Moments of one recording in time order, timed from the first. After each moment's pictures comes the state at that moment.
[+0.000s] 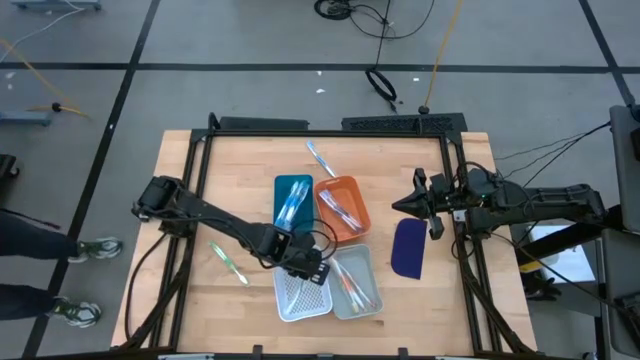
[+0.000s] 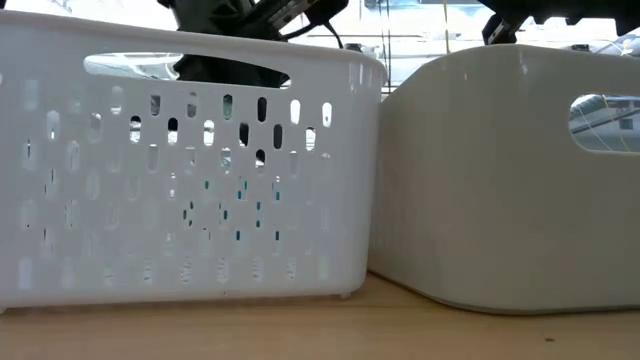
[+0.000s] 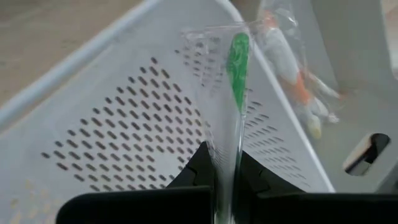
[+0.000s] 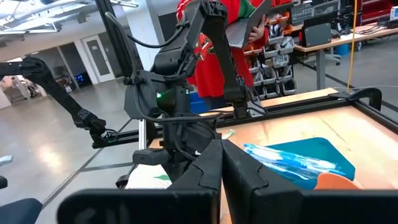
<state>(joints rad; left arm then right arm) -0.32 1.84 1.32 -0.55 0.00 -1.44 -0.01 0.57 0.49 0.10 -0.16 0.25</state>
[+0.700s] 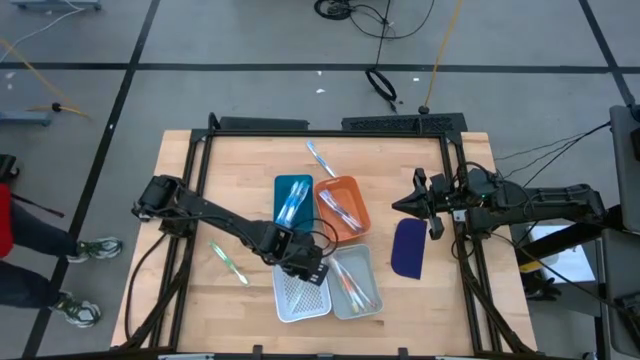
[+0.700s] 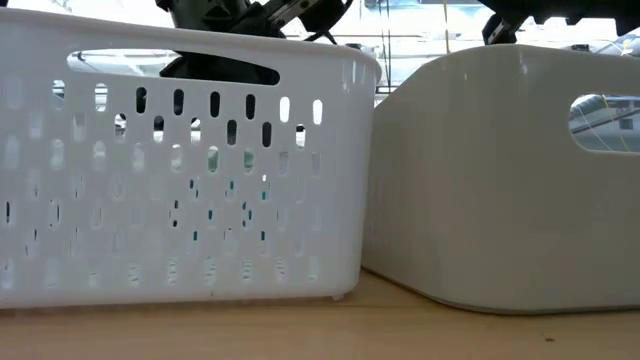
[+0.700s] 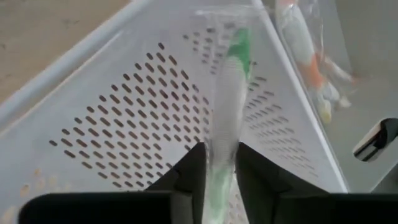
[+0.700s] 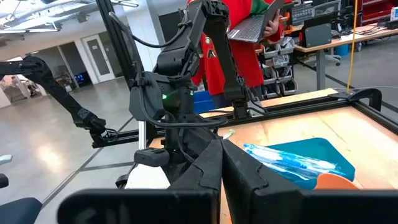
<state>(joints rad) -0.31 1.84 1.32 -0.57 0.08 -1.42 -0.01 0.57 0.49 0.10 -0.16 0.25</state>
